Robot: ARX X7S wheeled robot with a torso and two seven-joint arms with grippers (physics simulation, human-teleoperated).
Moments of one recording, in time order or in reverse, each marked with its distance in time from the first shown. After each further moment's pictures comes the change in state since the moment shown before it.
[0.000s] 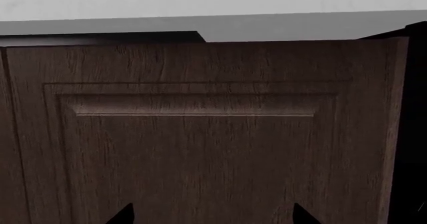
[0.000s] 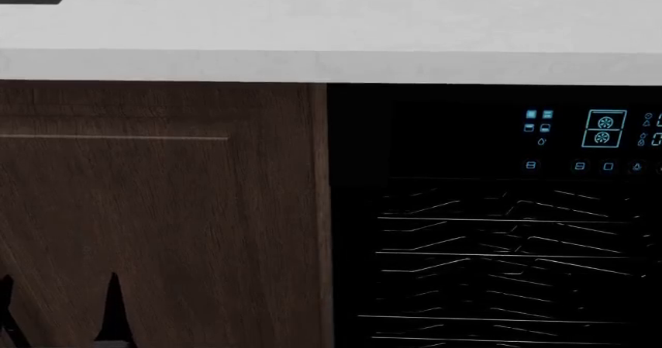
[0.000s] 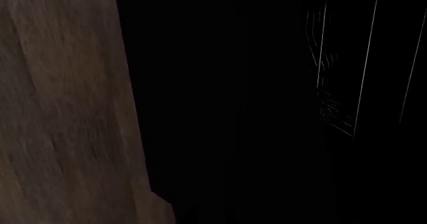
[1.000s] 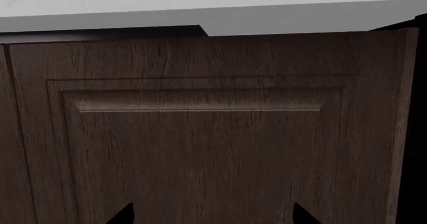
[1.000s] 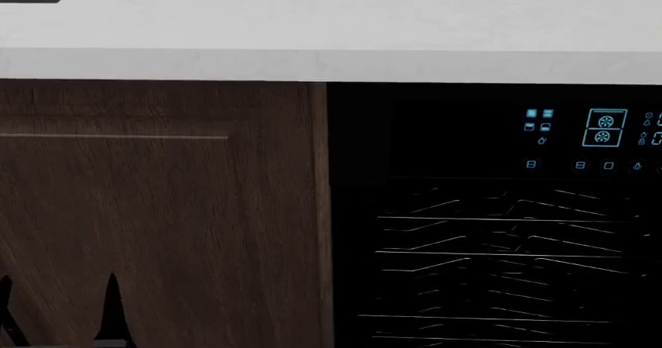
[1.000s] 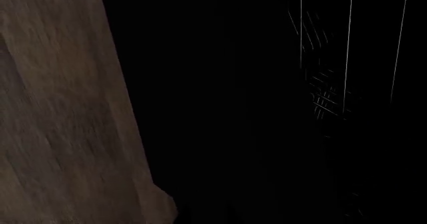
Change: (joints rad) left arm -0.004 0.009 -0.012 -0.014 0.012 -0.010 0.005; right arm 0.252 0.072 0.101 0.014 0.153 -0.031 -0.281
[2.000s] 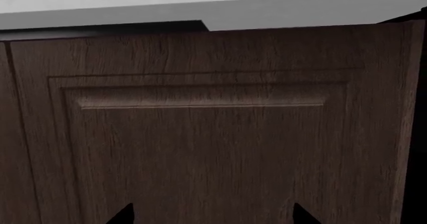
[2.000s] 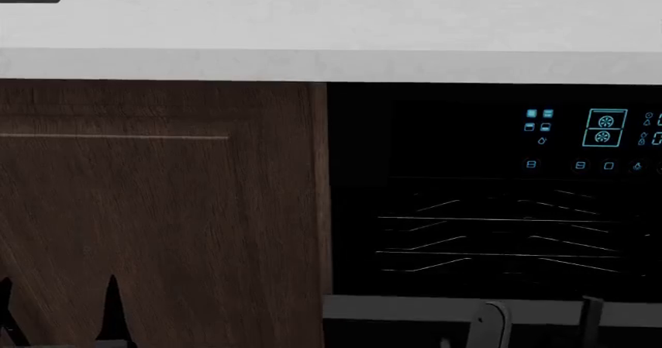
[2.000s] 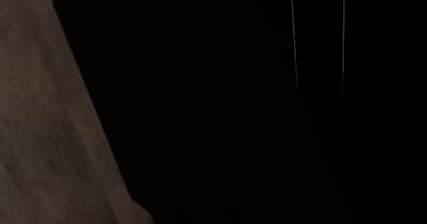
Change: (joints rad) left arm -0.001 0.011 -0.009 -0.012 0.014 -0.007 0.005; right arm 0.323 -0.132 -0.021 0.268 0.008 -0.098 -0.182
